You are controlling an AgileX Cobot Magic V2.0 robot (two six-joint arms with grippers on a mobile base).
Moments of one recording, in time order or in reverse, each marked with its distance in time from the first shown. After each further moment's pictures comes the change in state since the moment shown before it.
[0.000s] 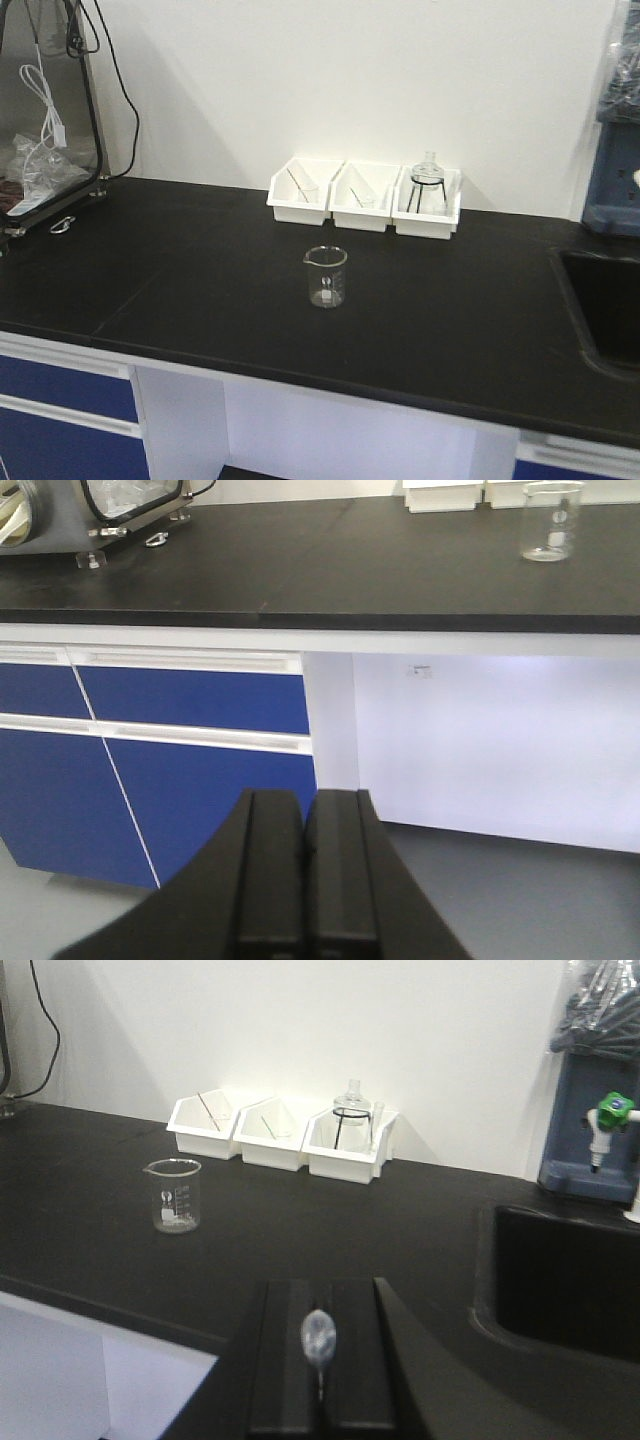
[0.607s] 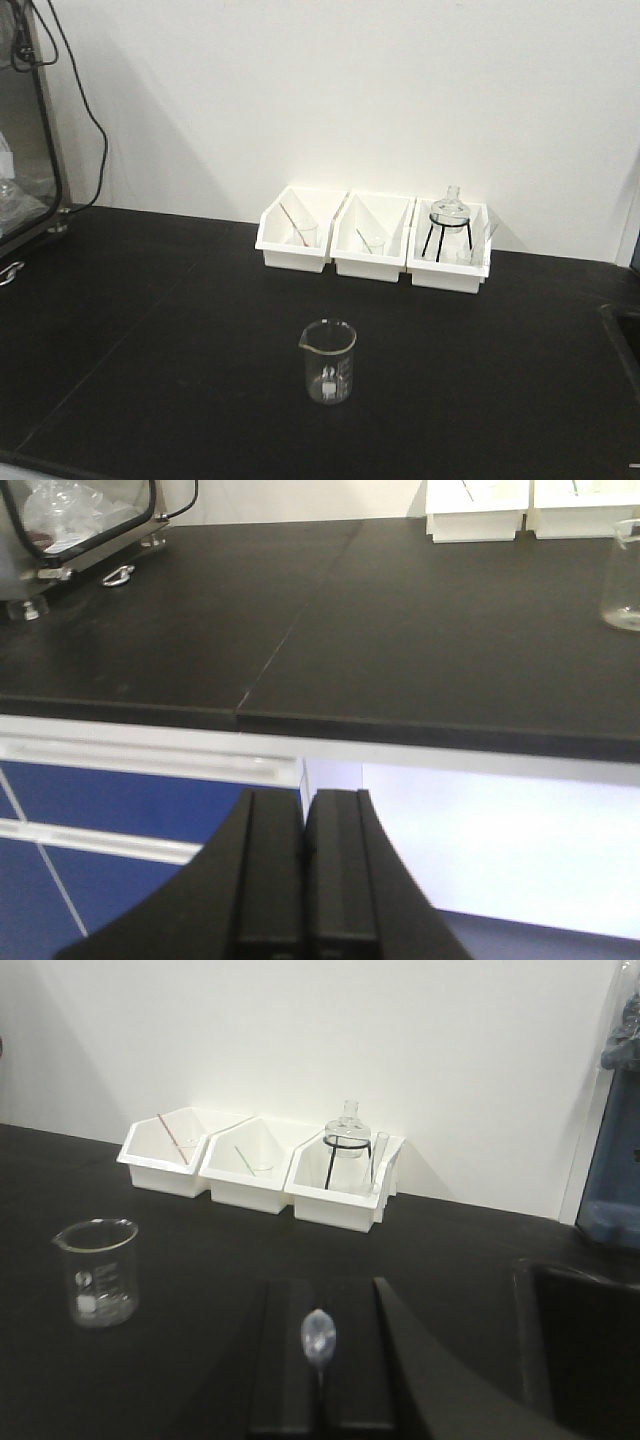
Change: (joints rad) left arm 0.000 0.000 0.000 0.000 0.000 0.000; right arm 0.000 0.000 0.000 0.000 0.000 0.000
